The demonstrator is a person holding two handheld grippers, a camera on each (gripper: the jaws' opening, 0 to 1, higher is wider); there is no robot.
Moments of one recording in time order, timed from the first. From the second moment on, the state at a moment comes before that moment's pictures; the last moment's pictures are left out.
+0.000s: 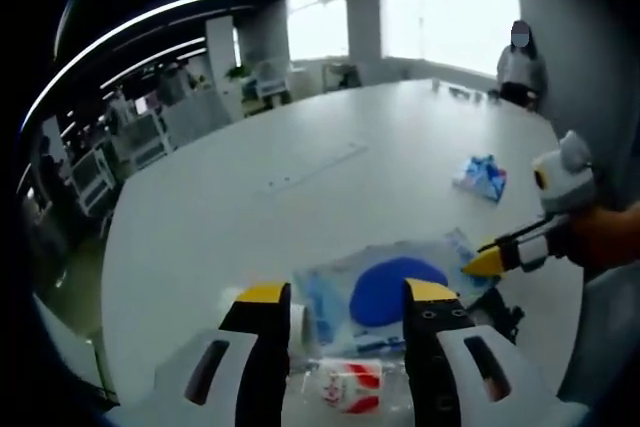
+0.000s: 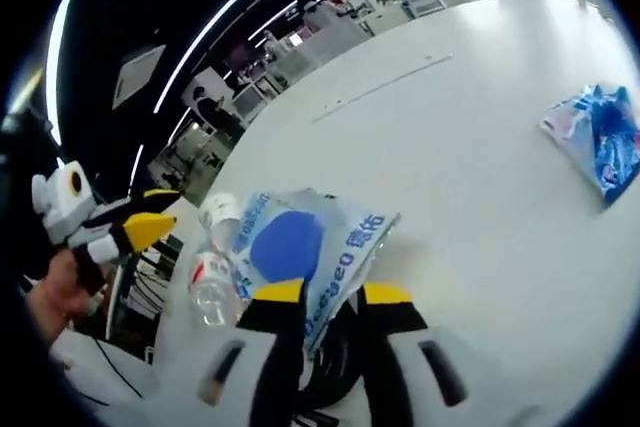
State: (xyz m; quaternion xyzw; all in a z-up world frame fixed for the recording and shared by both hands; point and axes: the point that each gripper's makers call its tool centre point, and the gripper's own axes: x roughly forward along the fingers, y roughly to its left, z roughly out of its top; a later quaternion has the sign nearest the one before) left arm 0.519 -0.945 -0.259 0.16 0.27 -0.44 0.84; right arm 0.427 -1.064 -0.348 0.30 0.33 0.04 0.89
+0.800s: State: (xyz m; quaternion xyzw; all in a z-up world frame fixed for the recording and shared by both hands) left arm 0.526 -0.951 -0.270 0.17 0.28 -0.45 0.83; right arm 0.423 -1.069 -0.351 0.31 0.33 0.03 0.89
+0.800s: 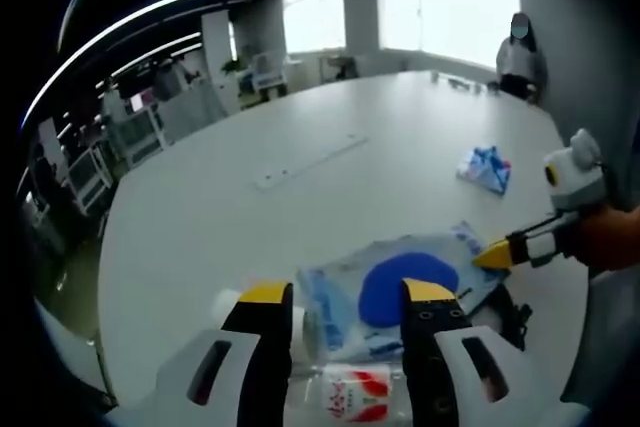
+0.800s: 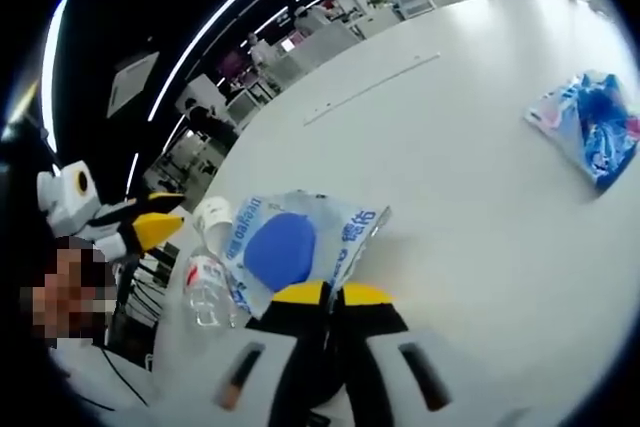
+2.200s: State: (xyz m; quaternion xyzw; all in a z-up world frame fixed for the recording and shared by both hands) left arm 0.558 -0.977 -0.324 0.23 0.42 -0.42 0.77; right arm 0.422 -1.073 -0.348 0.34 0.29 0.04 0.90
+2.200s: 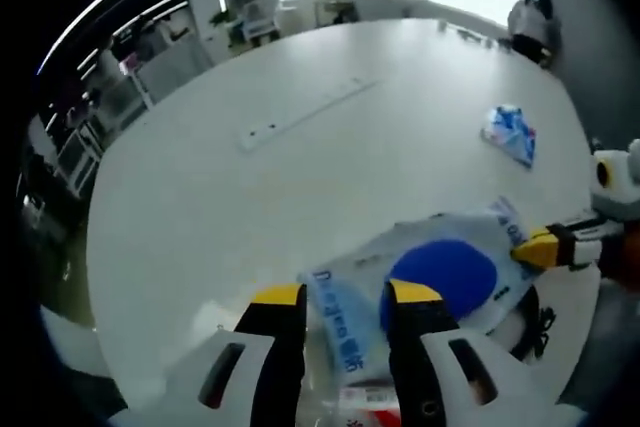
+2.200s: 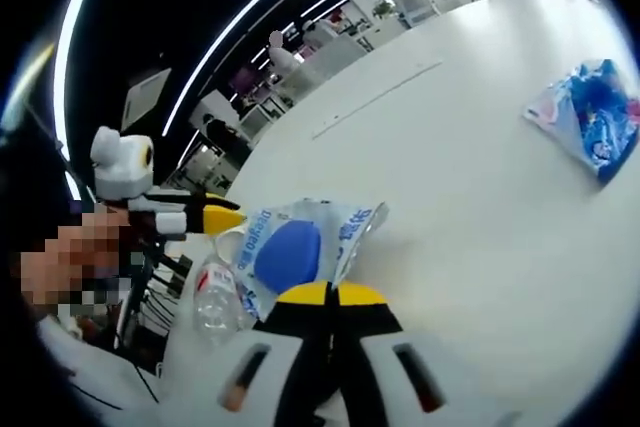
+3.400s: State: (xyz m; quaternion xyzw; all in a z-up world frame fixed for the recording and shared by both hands) left arm 0.564 -0.971 -0.370 0.30 0.51 -0.38 0.71; right arm 0.423 -1.076 -0.353 0.35 0.28 0.04 0.89
